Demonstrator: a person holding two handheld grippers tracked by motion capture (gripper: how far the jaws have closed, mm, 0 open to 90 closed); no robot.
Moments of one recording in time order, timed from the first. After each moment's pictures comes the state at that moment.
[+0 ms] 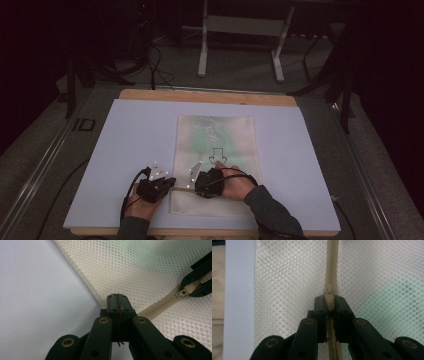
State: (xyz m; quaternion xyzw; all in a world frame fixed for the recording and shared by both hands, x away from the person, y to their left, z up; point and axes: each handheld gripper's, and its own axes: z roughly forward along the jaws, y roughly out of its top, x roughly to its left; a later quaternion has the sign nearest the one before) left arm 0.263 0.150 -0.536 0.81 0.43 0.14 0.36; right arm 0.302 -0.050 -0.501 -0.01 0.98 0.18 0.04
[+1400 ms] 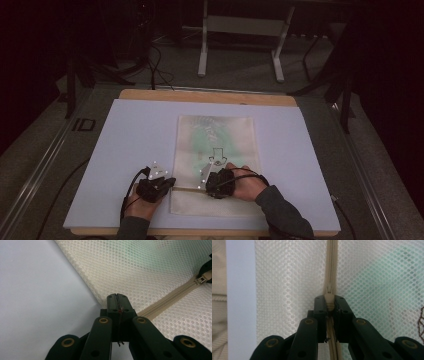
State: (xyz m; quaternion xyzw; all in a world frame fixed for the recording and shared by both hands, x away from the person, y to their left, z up) left arm 0.263 0.151 -0.536 0.81 0.44 0.14 0.36; right arm 0.301 -0.078 -0.495 -0.01 0.99 0.15 0.05
